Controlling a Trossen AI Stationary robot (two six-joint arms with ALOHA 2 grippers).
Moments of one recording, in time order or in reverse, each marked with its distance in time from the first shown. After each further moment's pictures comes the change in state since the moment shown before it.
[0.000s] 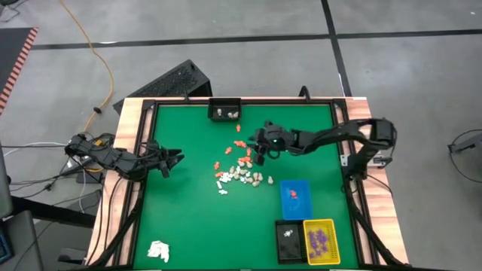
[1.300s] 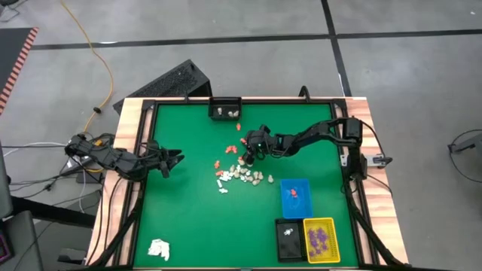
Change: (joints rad) left arm 0.000 0.001 0.000 -0.010 0.009 -0.007; right arm -0.023 0.286 0.115 -0.008 0.185 0.116
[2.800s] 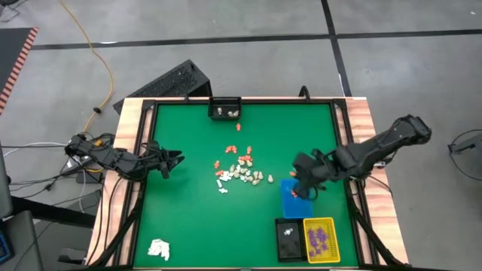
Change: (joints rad) left arm 0.000 0.000 0.000 -0.016 0.021 -0.009; right arm 0.666 -0.767 0.115 -1.371 0.018 0.818
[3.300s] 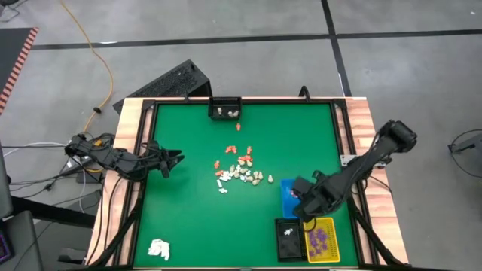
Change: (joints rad) left arm 0.000 0.000 0.000 0.000 -0.022 -0.012; right arm 0.185 0.270 -0.001 -0.002 0.000 0.215
